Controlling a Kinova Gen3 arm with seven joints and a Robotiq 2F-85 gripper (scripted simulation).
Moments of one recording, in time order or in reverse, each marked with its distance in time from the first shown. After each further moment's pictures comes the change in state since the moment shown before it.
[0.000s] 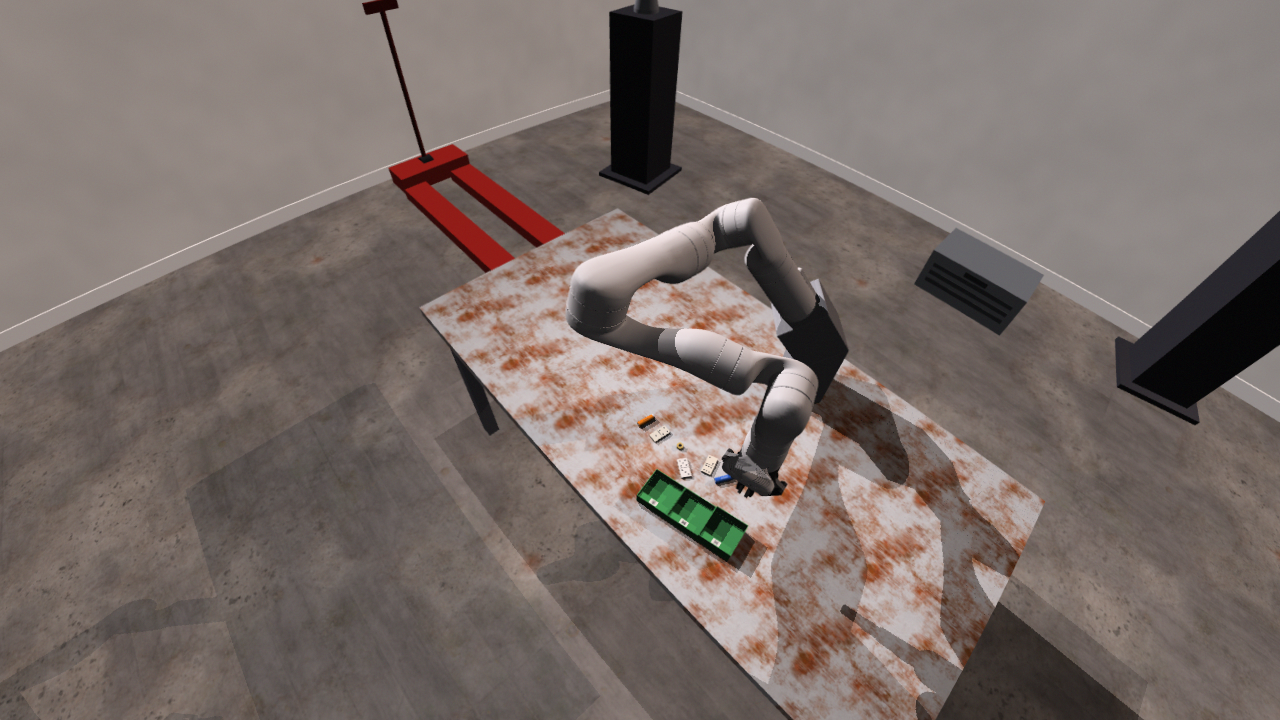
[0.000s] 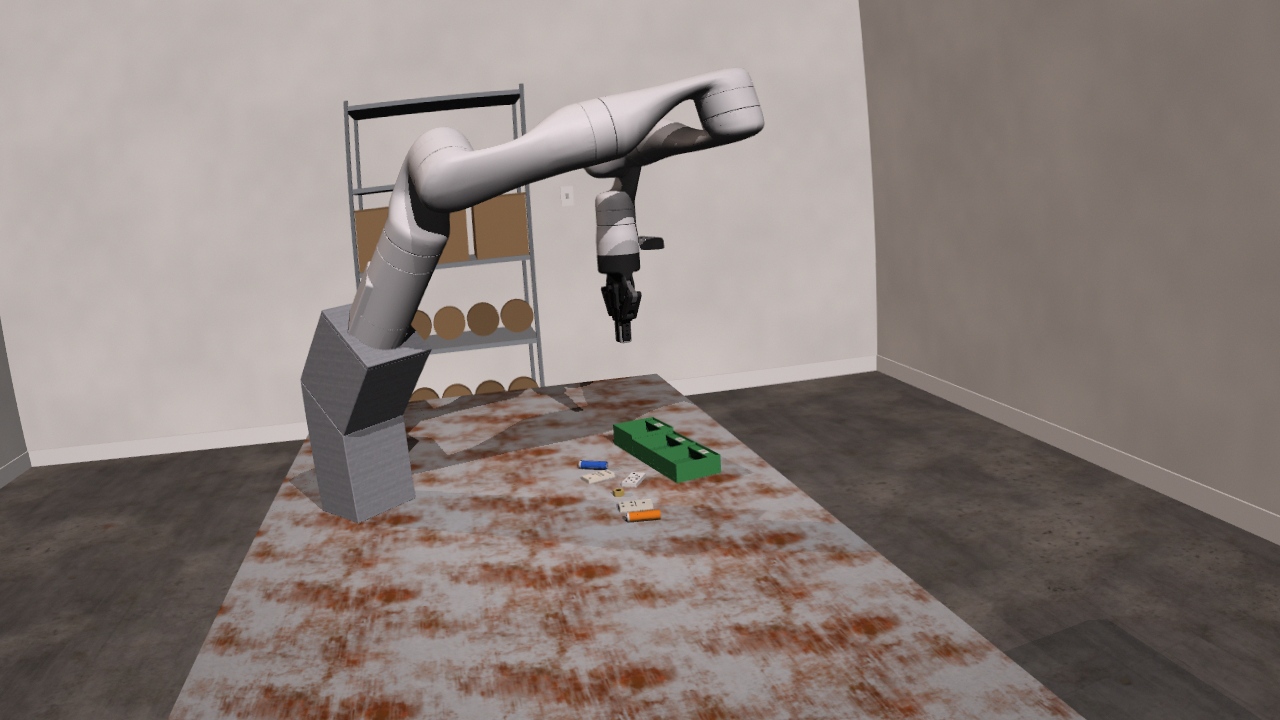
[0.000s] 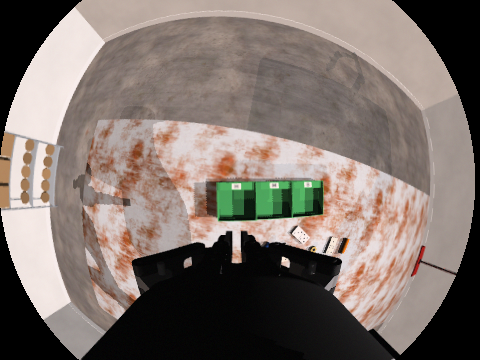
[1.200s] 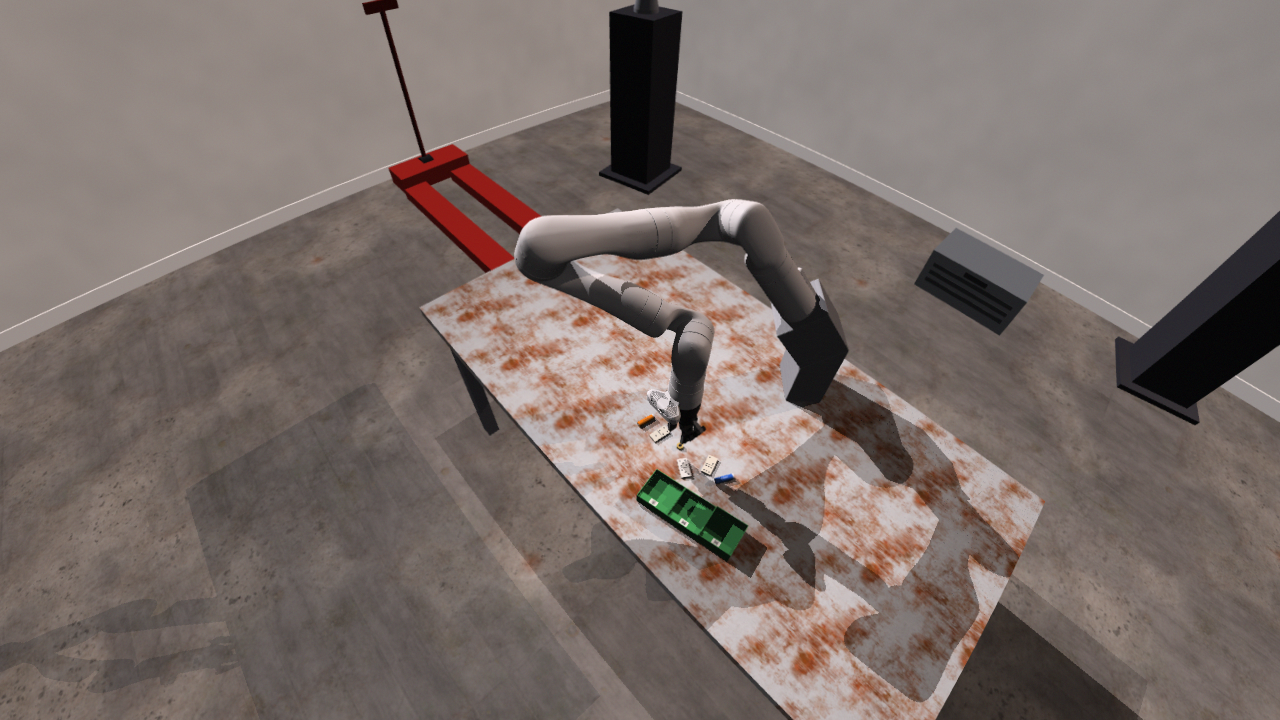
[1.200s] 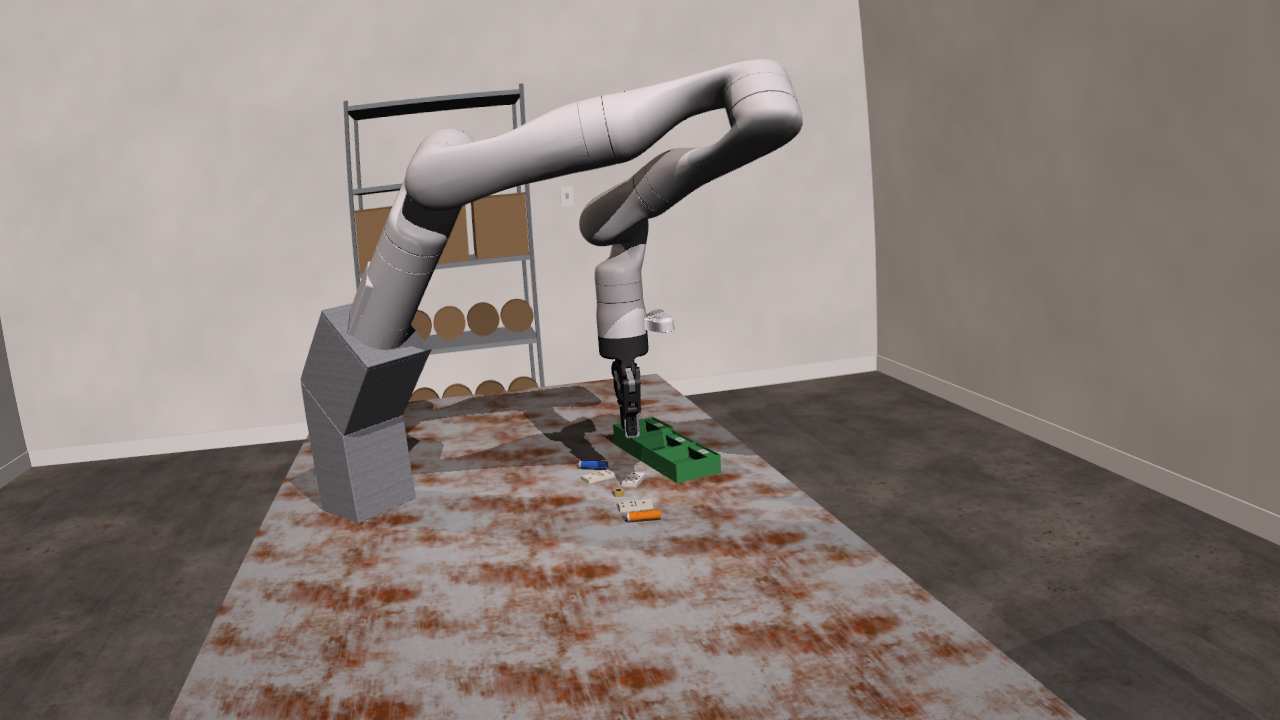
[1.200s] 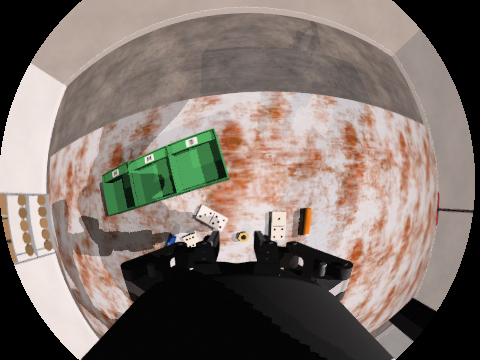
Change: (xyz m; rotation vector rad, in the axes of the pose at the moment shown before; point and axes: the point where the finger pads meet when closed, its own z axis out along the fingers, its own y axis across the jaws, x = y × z) arm -0.085 0.204 0.102 0.018 0.017 0.275
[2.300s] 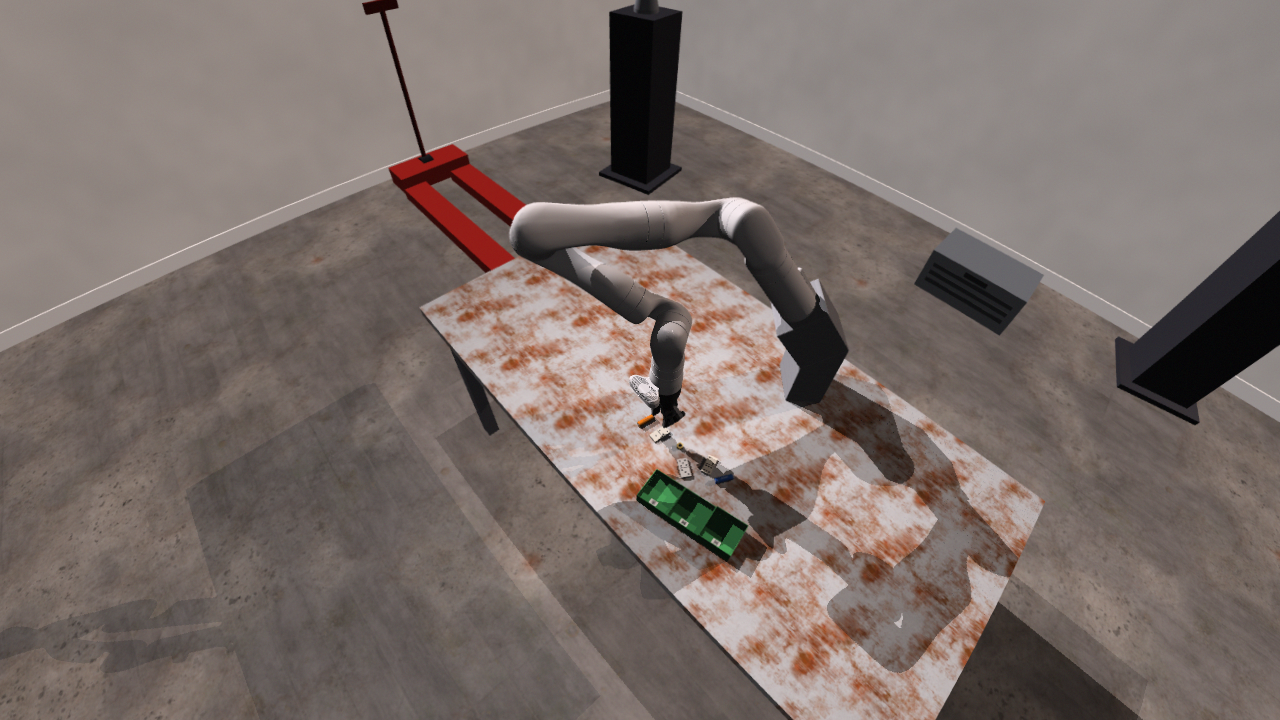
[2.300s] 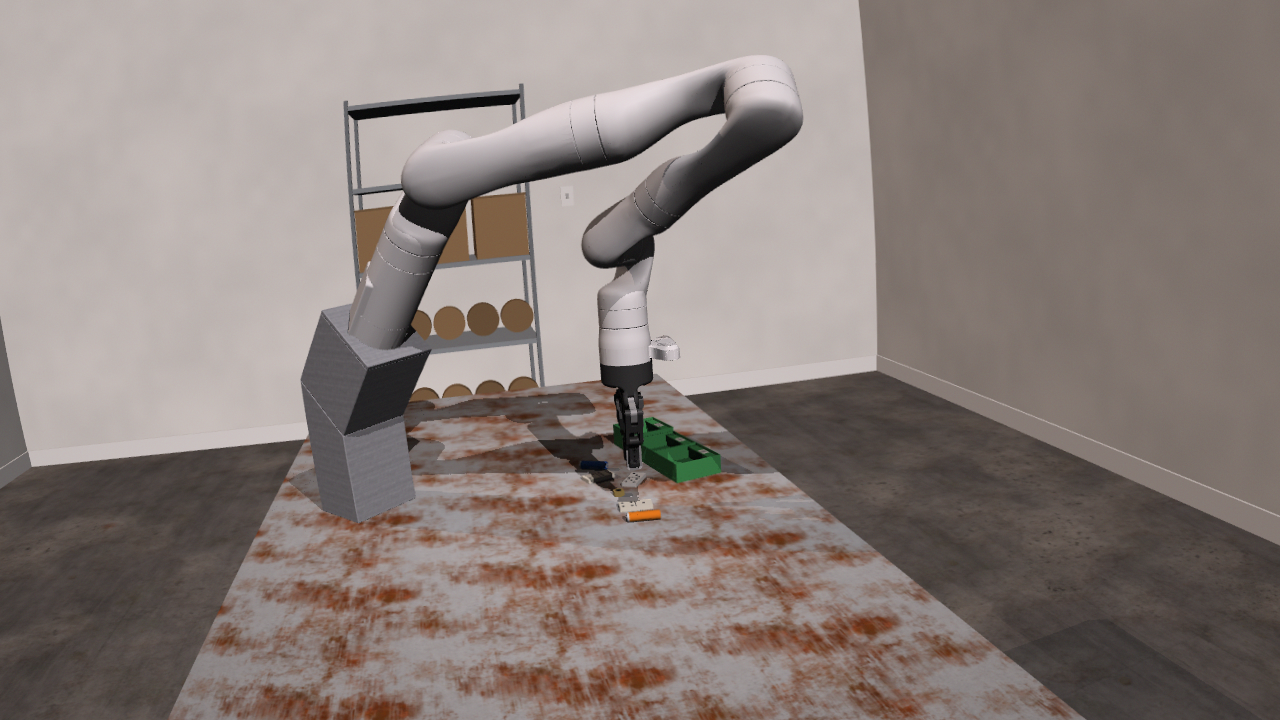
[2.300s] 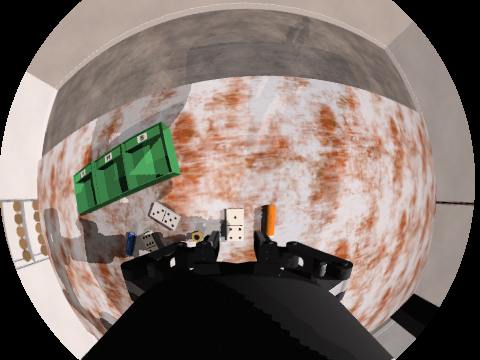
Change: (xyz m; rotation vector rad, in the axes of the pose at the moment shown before) arm -0.008 0.072 0.026 -0.024 -0.013 0.033
